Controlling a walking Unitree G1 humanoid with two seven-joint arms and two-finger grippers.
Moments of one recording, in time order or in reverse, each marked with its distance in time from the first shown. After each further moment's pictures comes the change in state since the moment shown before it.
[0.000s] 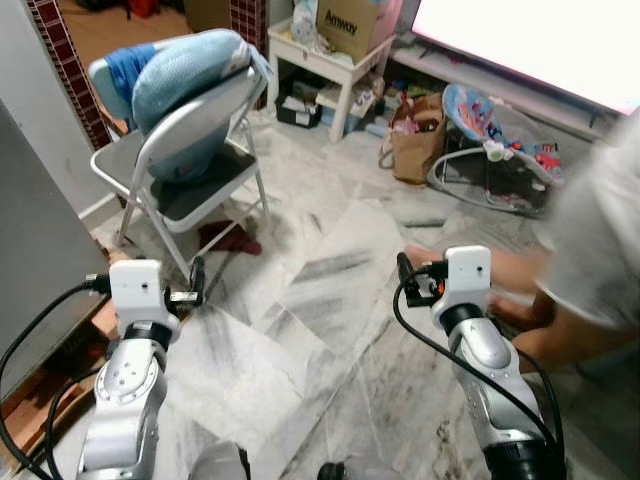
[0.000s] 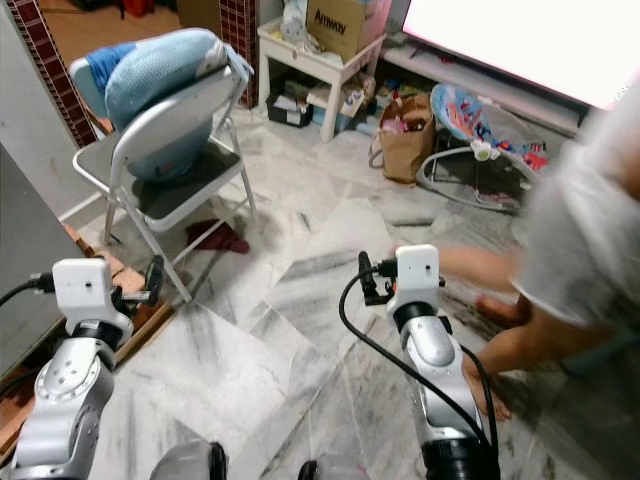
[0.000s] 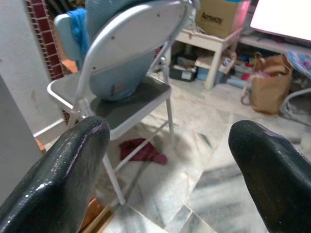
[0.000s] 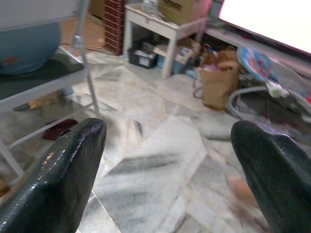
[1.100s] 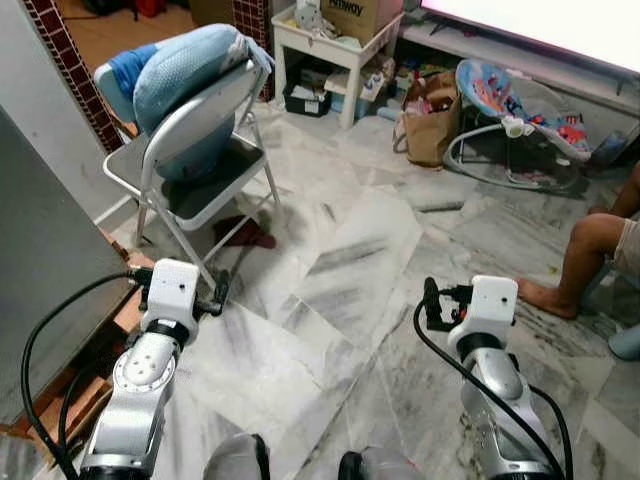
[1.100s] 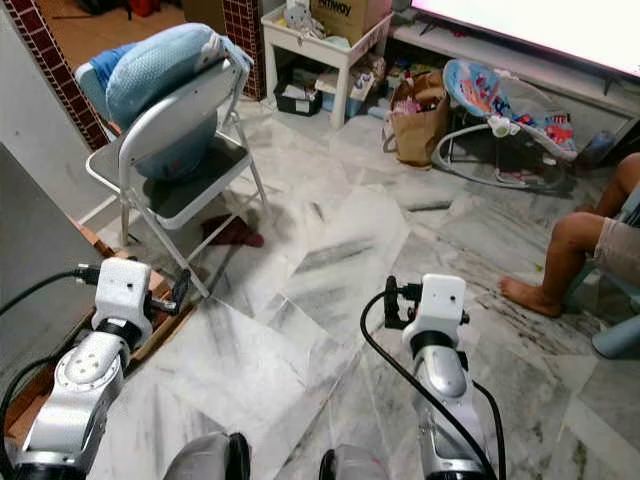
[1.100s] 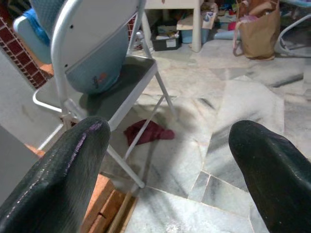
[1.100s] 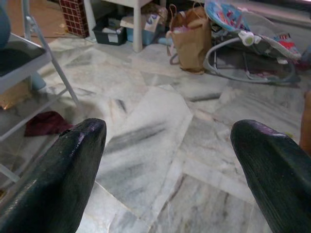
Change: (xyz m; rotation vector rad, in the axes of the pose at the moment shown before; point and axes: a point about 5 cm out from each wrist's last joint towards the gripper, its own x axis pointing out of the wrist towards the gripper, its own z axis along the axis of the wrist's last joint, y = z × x) left arm 0.012 -0.010 -0.006 0.184 0.074 -0.129; right arm -0.020 -0.015 -0.019 0.070 0.041 -0.151
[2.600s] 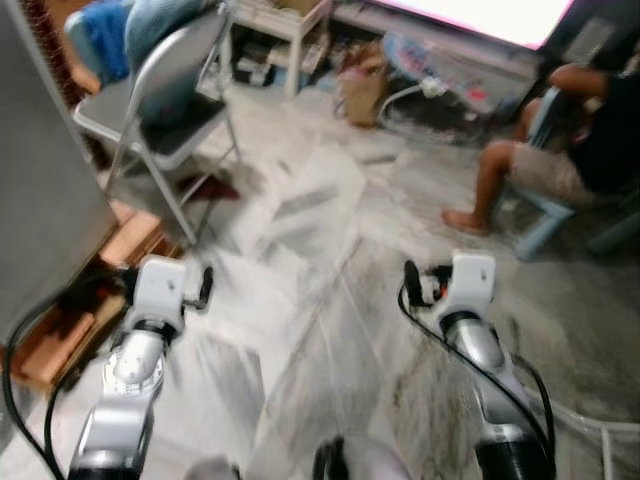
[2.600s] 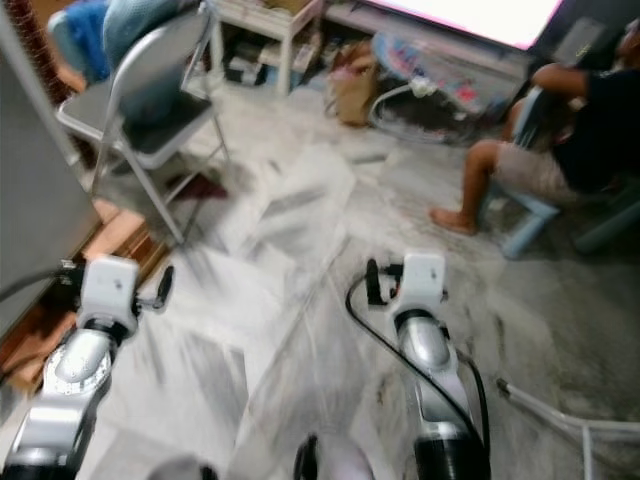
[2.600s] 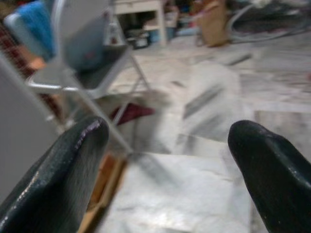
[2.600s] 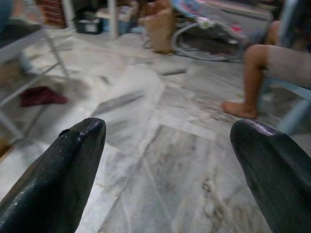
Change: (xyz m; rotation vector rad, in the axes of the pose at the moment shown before) left arm 0.005 0.008 0.001 0.049 -0.037 0.066; right arm 0.024 0.011 0.017 -0.009 -0.025 0.067
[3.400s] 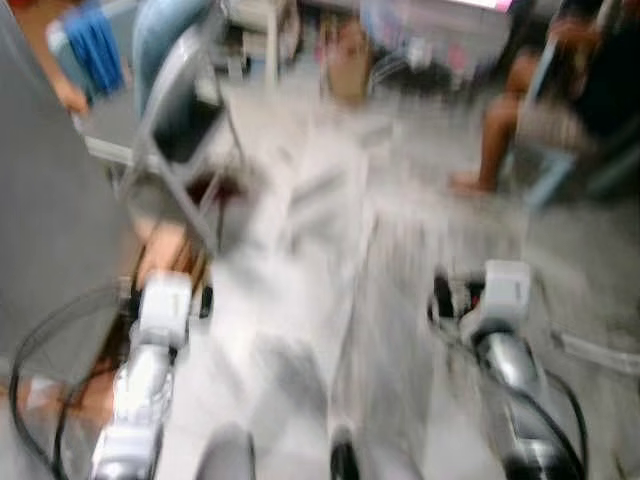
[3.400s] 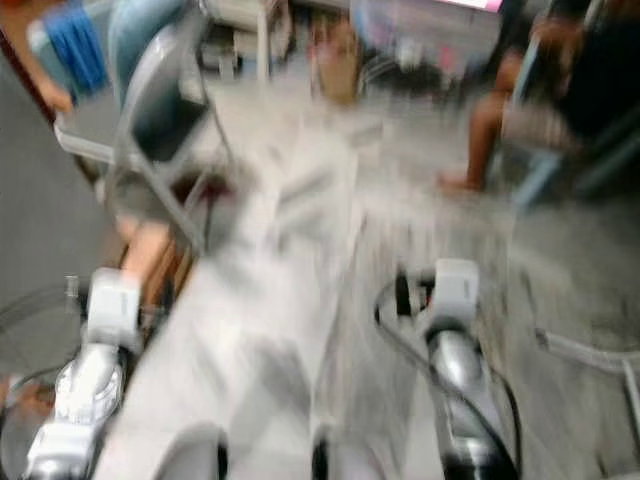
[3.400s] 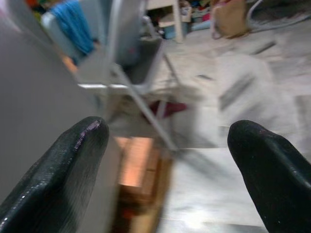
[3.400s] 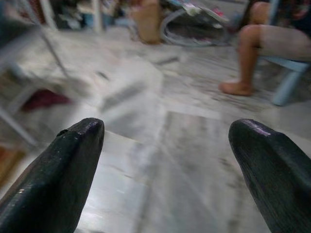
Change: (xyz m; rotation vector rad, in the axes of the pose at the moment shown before) left arm -0.010 0.005 -0.015 0.057 0.003 0.080; right arm -0.018 -0.017 -0.015 0.021 0.003 -0.038
